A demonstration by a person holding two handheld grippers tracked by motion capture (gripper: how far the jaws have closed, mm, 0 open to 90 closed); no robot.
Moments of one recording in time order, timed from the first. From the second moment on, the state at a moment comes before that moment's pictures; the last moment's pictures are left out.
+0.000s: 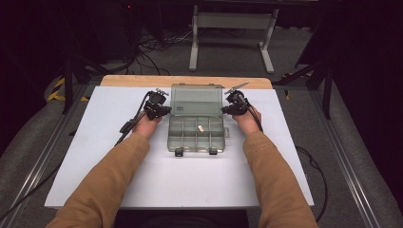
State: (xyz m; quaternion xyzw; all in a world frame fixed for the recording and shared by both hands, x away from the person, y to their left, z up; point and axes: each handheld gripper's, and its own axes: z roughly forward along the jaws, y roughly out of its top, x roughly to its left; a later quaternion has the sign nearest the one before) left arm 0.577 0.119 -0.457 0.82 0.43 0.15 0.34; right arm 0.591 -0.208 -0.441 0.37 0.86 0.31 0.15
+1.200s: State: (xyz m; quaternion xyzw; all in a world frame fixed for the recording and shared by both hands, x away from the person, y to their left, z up) left arm 0.575 0.123 -0.446 0.81 0.42 0.16 0.37; right arm 0.589 -0.214 -0.426 0.36 0.85 0.35 0.18
